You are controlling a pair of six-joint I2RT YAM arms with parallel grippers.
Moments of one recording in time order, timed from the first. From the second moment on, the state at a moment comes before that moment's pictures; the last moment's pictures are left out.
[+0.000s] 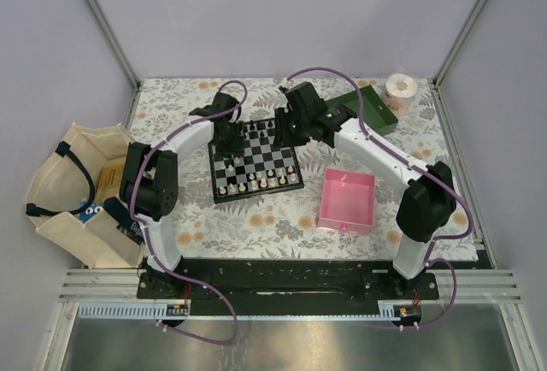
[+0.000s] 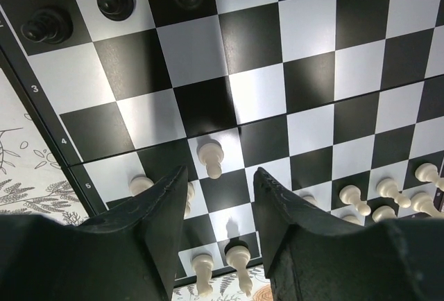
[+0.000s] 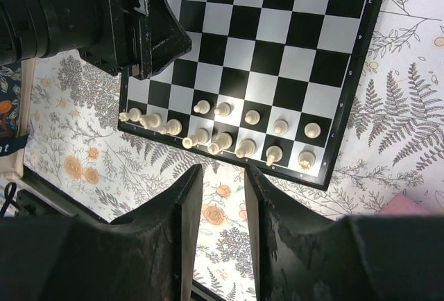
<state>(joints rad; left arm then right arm) -0.32 1.91 1.42 -0.65 0.04 -0.39 0.68 1.79 1.65 -0.65 -0.07 0.46</state>
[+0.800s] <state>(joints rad) -0.32 1.95 1.44 -0.66 0.04 -0.39 0.68 1.79 1.64 -0.64 -0.07 0.48</state>
